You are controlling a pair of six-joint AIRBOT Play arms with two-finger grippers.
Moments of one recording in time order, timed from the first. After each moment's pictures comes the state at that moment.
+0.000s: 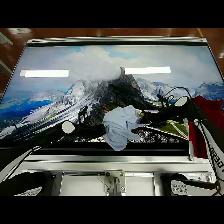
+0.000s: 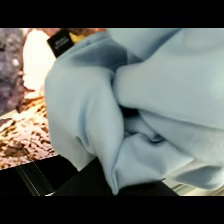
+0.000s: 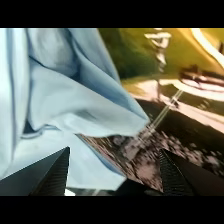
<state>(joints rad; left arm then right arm) -0.62 -1.28 0.67 0.67 -0.54 -1.65 -0.01 -1.46 0.89 -0.94 1.12 1.28</state>
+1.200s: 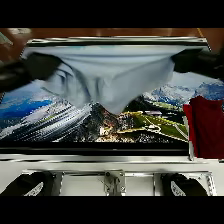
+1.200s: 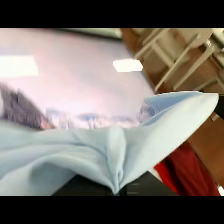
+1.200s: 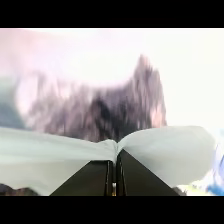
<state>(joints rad) -0.32 -0.83 1.33 0.92 -0.78 -1.51 0.05 -0.95 1.46 -1.19 1.02 1.32</state>
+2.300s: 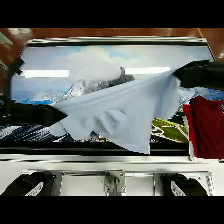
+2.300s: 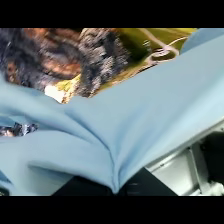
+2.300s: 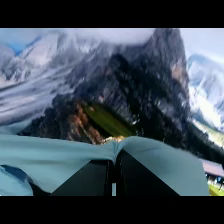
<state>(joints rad) -0.30 -0.79 1.16 1.10 -1.35 -1.70 0.06 -0.98 1.50 -1.19 1.33 1.40</state>
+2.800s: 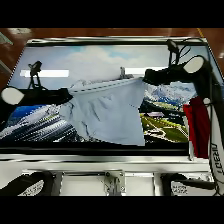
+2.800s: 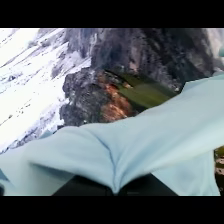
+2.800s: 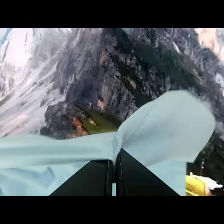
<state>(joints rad) -0.15 -1.14 1.03 1.04 -0.86 -1.59 0.07 -1.49 1.46 -0.99 1.04 1.43</state>
